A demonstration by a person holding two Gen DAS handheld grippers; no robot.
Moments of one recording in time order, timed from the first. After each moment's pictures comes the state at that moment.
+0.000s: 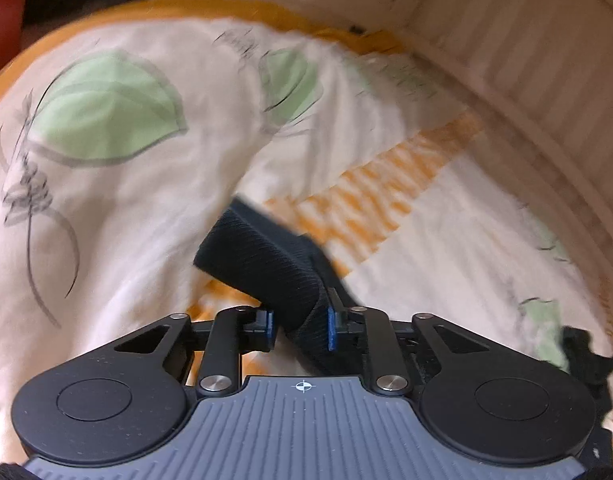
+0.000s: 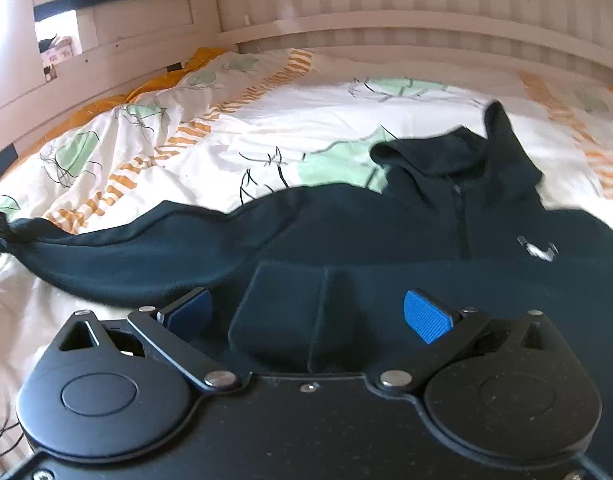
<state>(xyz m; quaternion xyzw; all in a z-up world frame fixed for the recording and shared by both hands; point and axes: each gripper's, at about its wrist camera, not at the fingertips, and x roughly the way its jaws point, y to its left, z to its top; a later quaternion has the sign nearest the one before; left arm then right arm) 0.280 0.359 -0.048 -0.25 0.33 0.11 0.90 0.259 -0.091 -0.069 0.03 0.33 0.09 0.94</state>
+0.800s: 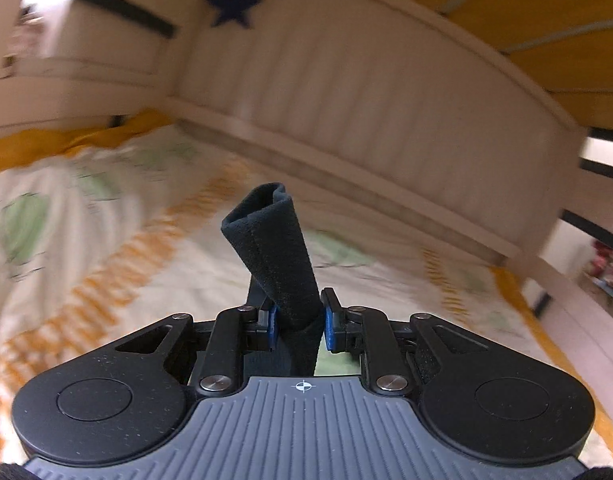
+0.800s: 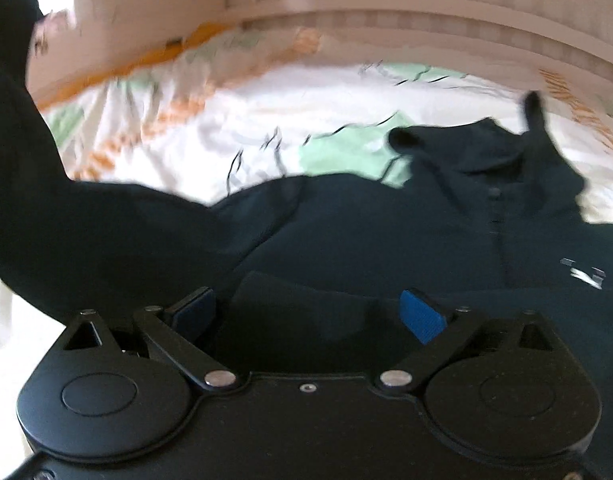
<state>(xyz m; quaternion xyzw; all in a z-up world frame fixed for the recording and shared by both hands) 0.277 0.172 0.106 -0.16 0.21 -0.15 0.96 0.293 -0.092 -0.092 0.02 0.35 0.10 0.93</state>
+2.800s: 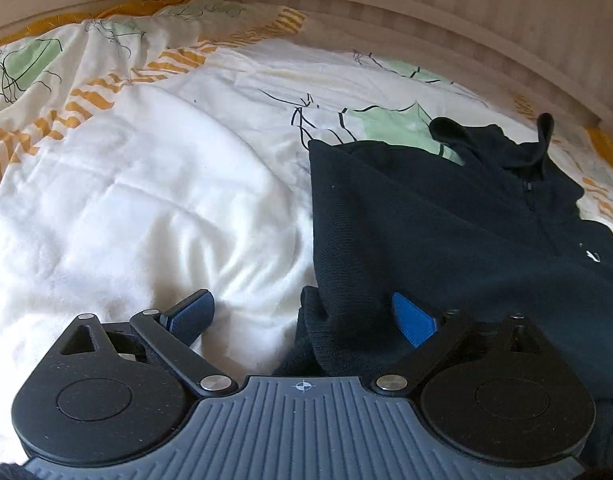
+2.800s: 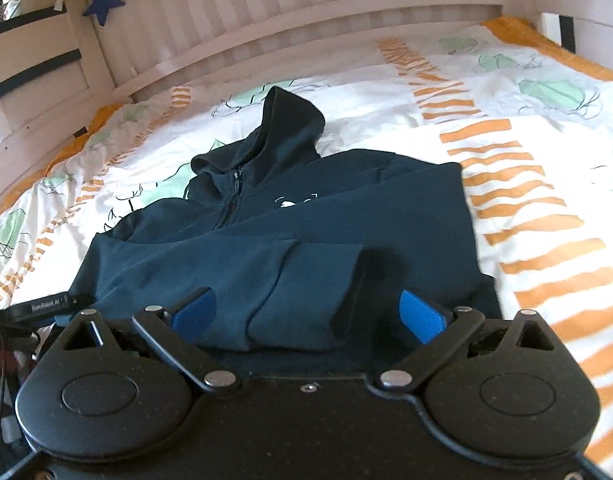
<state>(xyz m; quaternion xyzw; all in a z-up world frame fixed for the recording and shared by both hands) 0.301 0.059 -0.126 -0.07 0.37 -0.02 0.93 0.192 -0.296 -0.084 0.14 0.33 -0.01 0.93</state>
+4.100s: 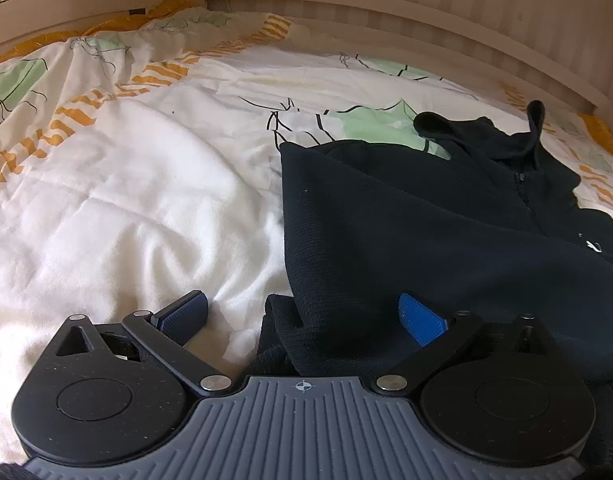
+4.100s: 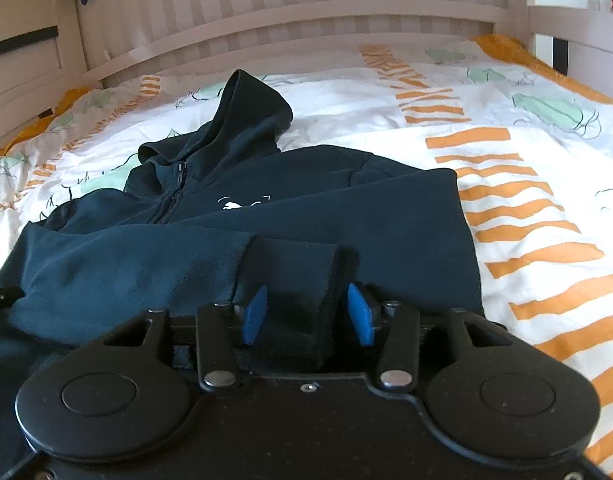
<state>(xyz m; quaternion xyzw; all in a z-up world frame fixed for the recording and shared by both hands) 0.305 0.037 -0.137 -0.05 0.36 -0.02 0.93 0.224 -0.301 -0.123 0.08 0.31 -0.06 0.94</state>
